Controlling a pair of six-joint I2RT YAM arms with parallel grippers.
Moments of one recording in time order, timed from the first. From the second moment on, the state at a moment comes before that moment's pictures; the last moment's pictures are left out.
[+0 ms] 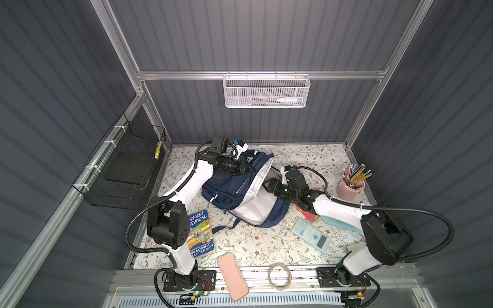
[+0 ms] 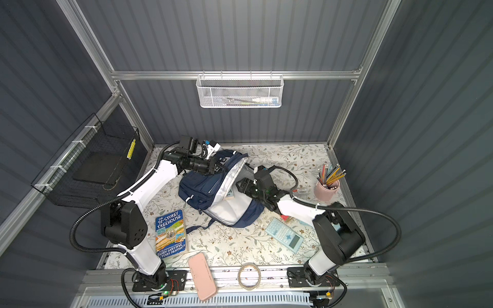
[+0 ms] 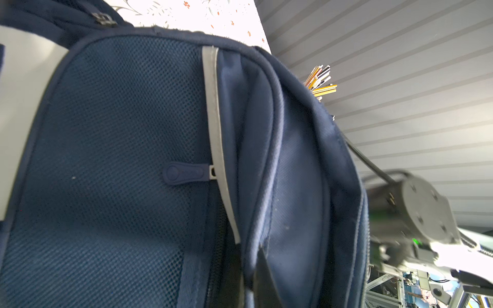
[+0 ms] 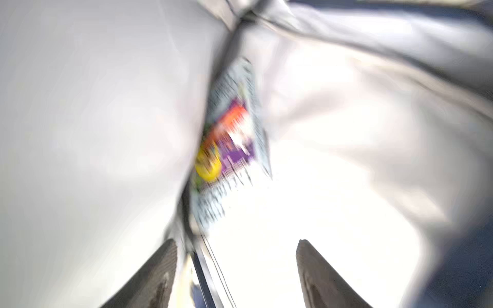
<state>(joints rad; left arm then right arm) -0.35 1.75 1.54 -0.66 0.85 -0.31 0.64 1.49 0.81 0.11 -0.13 0.93</state>
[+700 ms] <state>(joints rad) -0.34 1.47 1.42 -0.74 0.48 -0.42 1.02 1.32 0.82 -0.17 0.10 0.77</state>
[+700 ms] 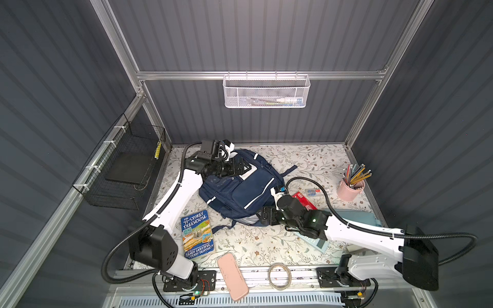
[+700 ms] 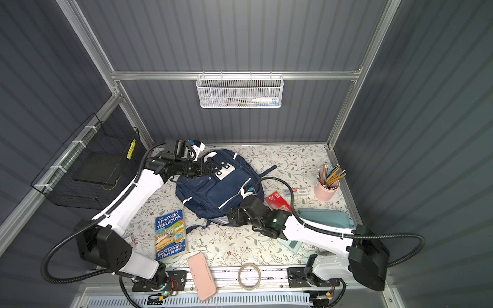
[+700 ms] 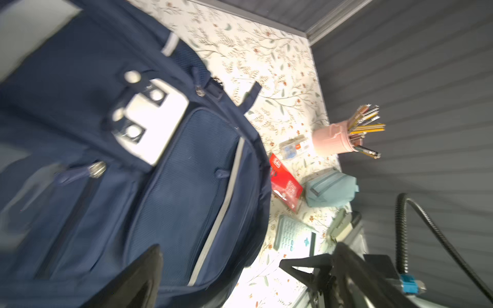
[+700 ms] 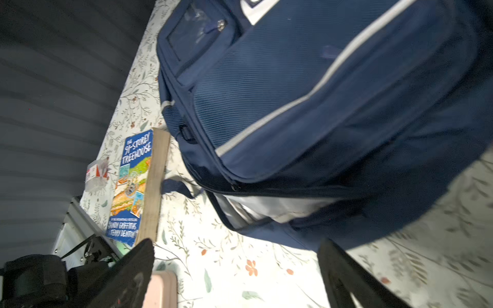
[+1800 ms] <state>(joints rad) -0.14 0.89 0.47 -0.84 -0.14 -1.00 1.12 2.08 1.31 0.10 -0.54 0.98</state>
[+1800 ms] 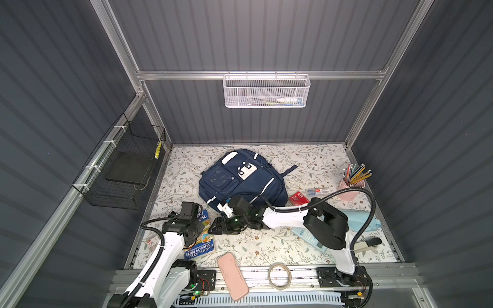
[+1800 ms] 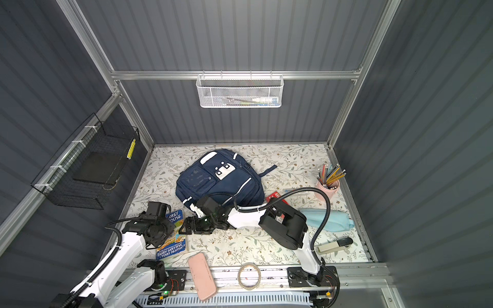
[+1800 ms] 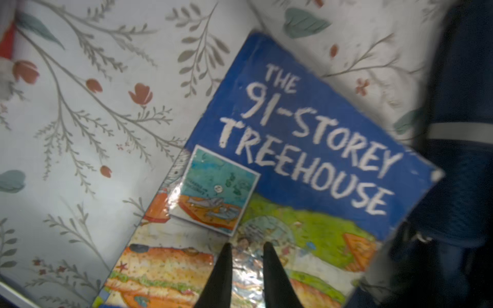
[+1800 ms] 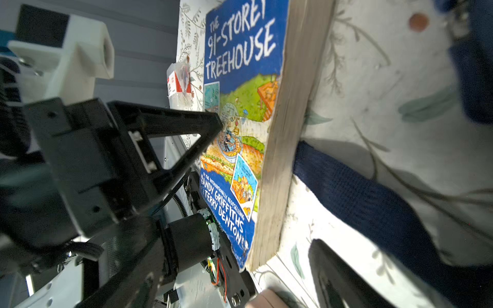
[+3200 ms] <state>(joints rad) -0.13 0.88 0.56 -0.75 -0.09 -0.95 1.05 2.04 1.30 -0.05 -0.54 0.94</state>
